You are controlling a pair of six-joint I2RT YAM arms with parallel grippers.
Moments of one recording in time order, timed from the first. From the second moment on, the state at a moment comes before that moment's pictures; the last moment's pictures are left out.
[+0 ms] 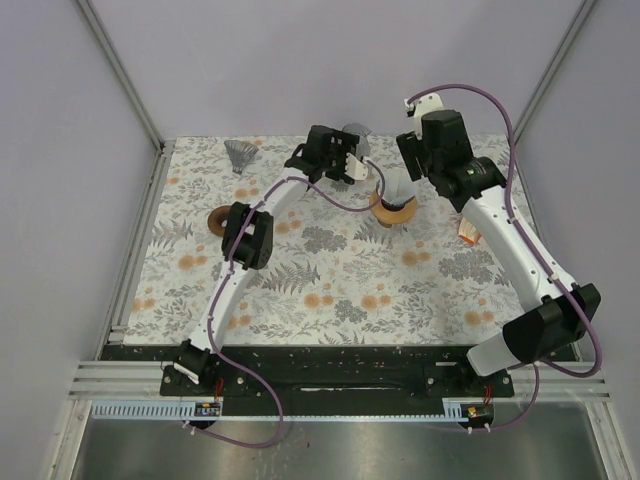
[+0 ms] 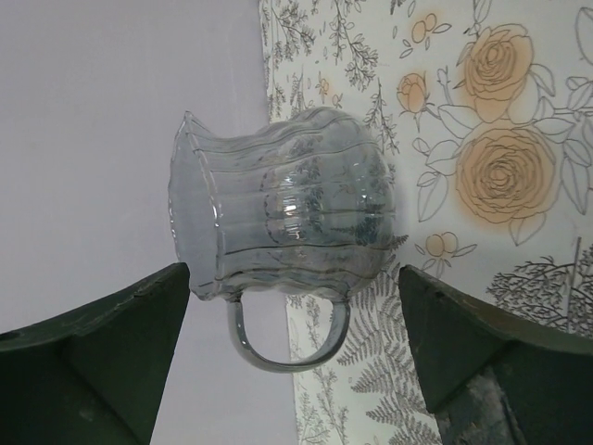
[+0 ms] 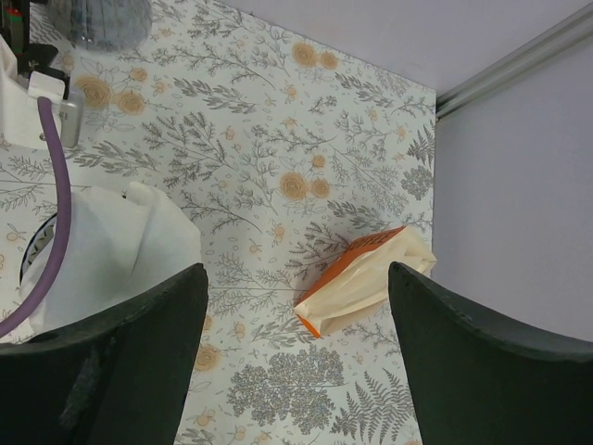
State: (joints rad) left arm -0.45 2.74 2.48 -0.20 0.37 1.37; right arm 0.40 1.50 1.61 -0.63 0.46 -0.21
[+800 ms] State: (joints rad) left arm -0.44 2.66 2.34 -0.06 0.38 1.18; right arm 0.40 1.48 1.61 -0.62 0.47 -0.21
